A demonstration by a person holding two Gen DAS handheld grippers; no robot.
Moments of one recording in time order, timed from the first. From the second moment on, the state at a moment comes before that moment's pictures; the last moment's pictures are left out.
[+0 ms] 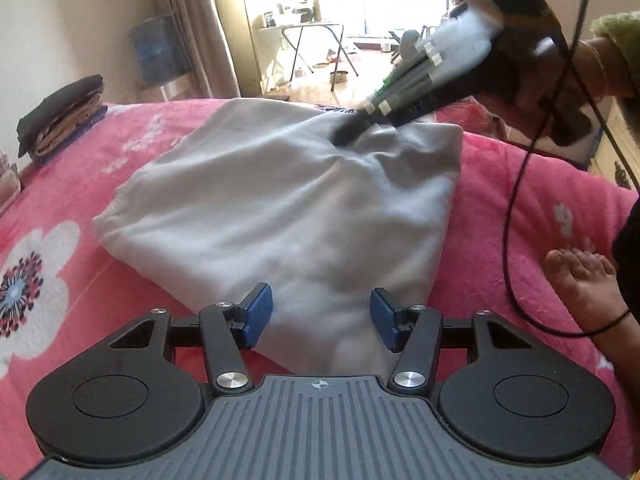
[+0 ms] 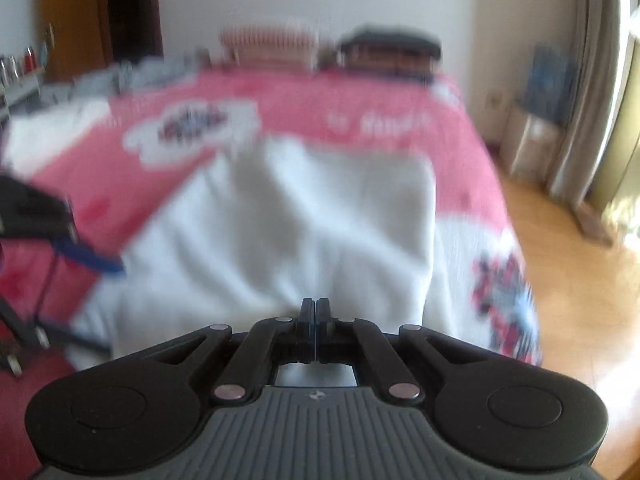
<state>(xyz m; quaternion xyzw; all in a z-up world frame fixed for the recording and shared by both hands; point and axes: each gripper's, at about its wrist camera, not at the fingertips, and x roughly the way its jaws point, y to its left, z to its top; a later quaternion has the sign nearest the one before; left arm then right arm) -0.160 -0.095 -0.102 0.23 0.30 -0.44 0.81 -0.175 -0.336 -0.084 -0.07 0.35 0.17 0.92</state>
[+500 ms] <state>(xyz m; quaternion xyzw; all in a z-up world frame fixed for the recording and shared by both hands) -0.162 -0.097 -0.107 0.23 0.31 -0.44 0.81 -0.105 -0.355 -0.111 -0.11 0.36 0.16 0.91</state>
